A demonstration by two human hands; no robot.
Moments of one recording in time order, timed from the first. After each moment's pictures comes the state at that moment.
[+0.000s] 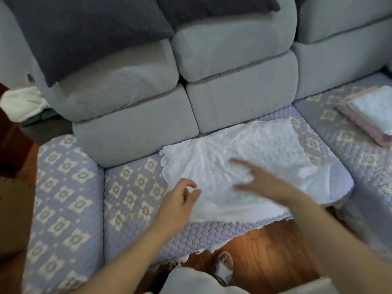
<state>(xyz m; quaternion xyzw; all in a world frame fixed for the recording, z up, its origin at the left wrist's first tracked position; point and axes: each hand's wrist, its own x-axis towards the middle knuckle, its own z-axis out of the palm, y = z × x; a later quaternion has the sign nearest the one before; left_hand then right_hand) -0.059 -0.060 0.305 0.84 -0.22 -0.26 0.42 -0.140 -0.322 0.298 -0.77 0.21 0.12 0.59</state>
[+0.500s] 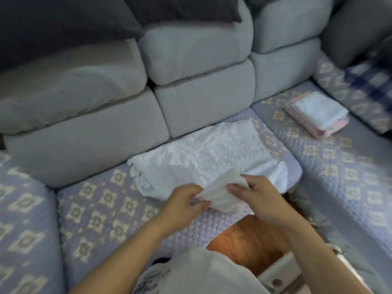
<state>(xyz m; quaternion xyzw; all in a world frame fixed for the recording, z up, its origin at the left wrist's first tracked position) -0.003 -0.075 0.280 0.73 -0.37 -0.38 0.43 -0.151 -0.238 0.355 -0.76 0.31 -0.03 0.57</state>
